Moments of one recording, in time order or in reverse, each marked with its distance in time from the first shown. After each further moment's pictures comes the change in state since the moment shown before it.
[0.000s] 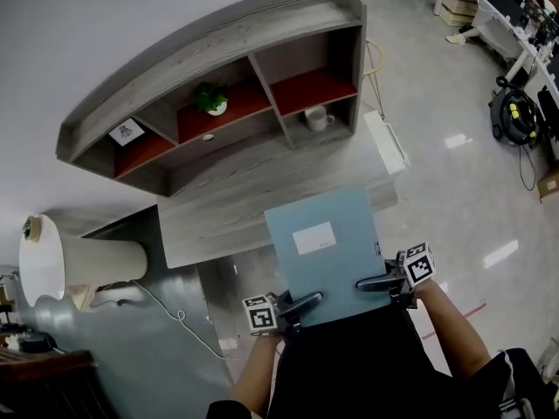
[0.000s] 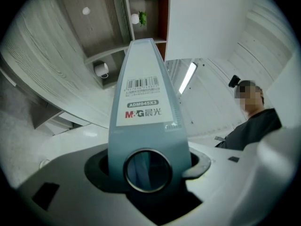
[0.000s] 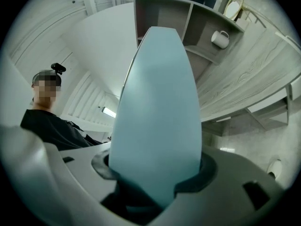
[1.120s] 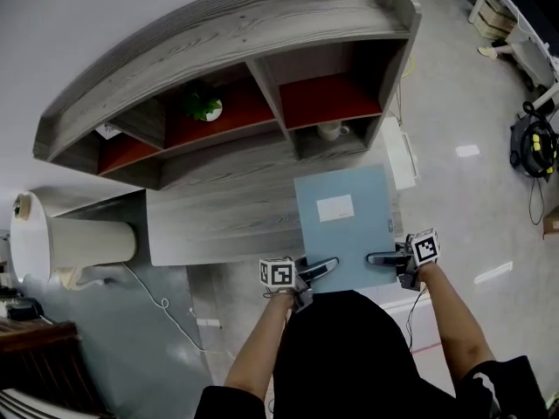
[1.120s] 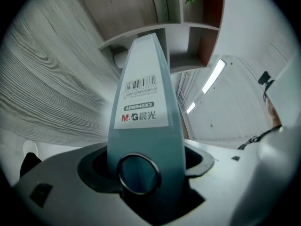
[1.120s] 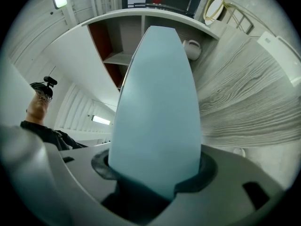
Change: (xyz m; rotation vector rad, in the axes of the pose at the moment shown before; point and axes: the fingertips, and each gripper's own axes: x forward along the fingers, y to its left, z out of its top) left arm 0.124 0.170 0.100 -0.108 0.057 0.189; right arm -0.069 -0.170 0.126 0.111 0.023 -0.073
